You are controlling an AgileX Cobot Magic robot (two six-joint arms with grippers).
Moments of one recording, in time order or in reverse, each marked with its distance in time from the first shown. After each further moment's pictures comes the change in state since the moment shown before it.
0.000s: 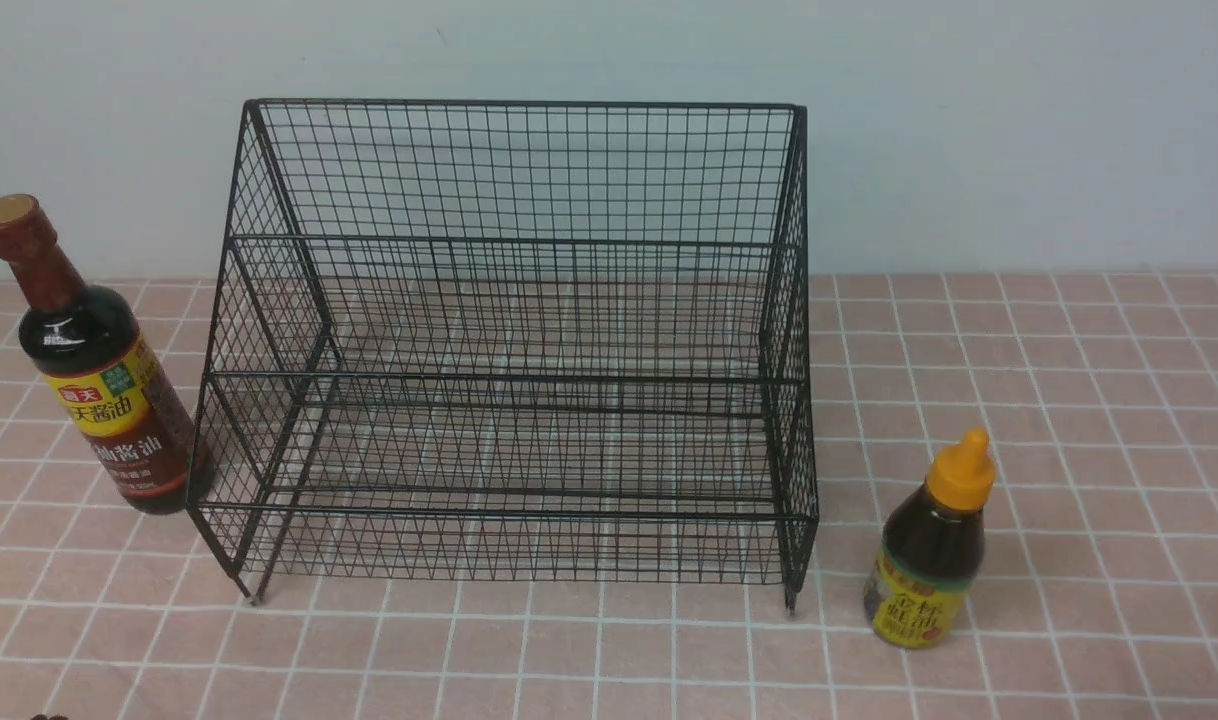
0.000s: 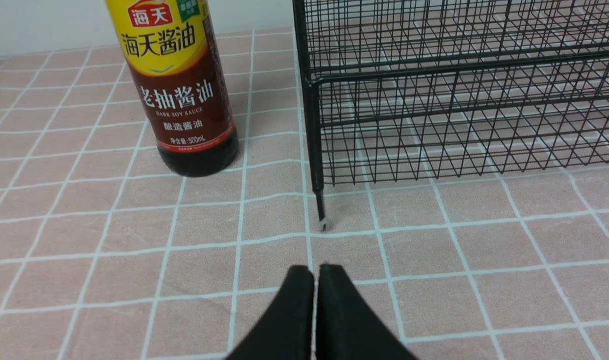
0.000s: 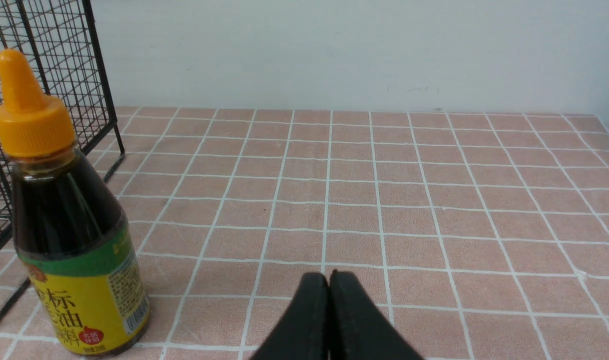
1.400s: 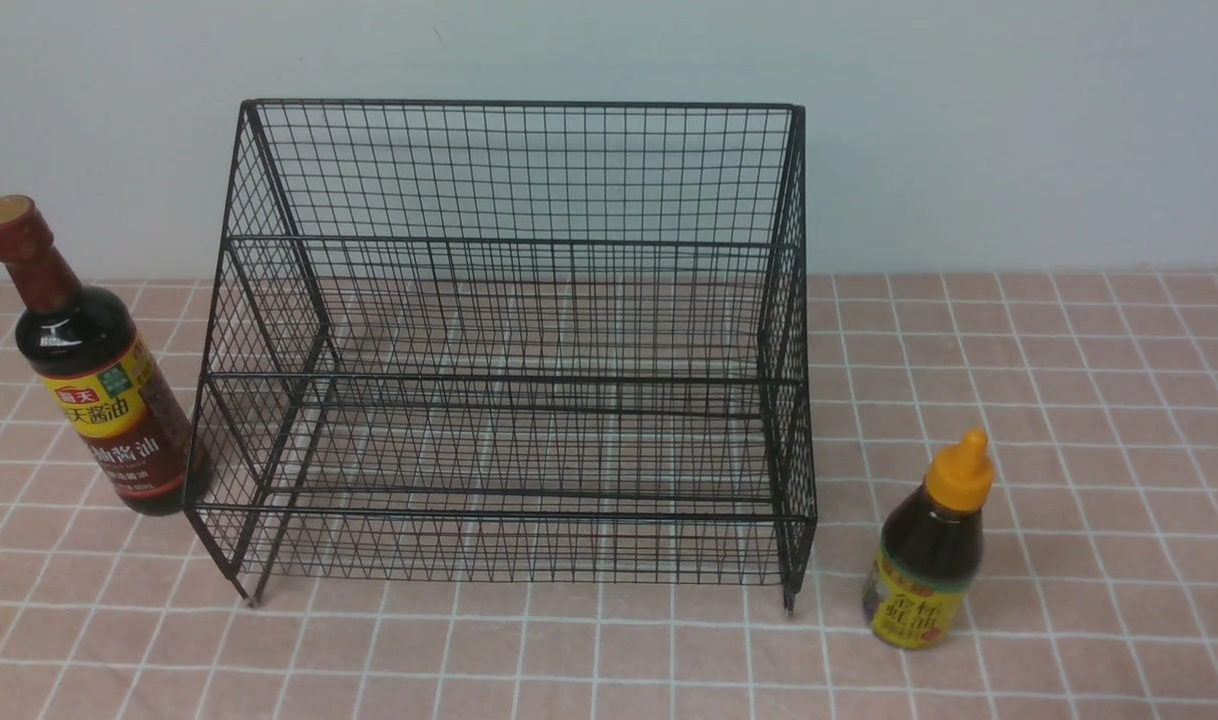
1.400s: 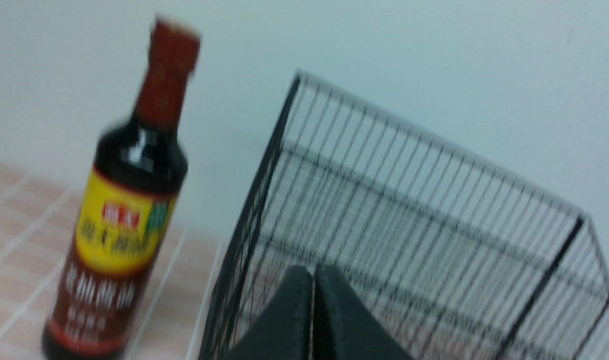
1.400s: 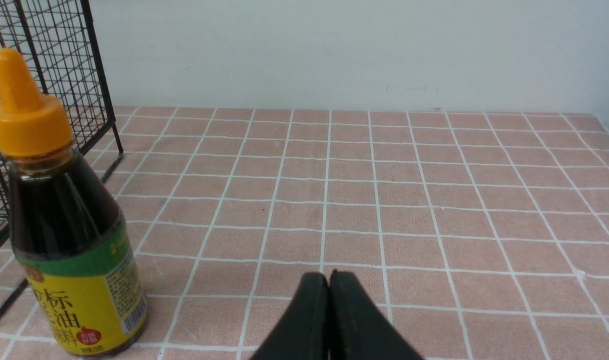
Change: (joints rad) right arm 0.000 0.000 0.000 0.000 0.000 0.000; left arm 0.000 0.000 0.007 -0.376 -0.519 -0.124
